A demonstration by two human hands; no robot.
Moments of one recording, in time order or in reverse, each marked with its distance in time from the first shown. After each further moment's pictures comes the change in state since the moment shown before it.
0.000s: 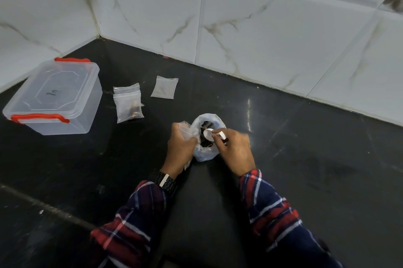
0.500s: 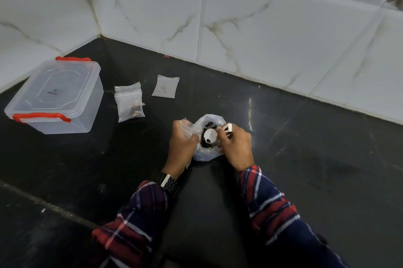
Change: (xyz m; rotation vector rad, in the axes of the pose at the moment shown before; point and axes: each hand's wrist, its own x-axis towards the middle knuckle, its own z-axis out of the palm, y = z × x) left_hand 0.000 -0.001 0.003 -0.046 0.007 0.050; right_hand 0.010 0.004 0.007 0.132 0.037 0.225
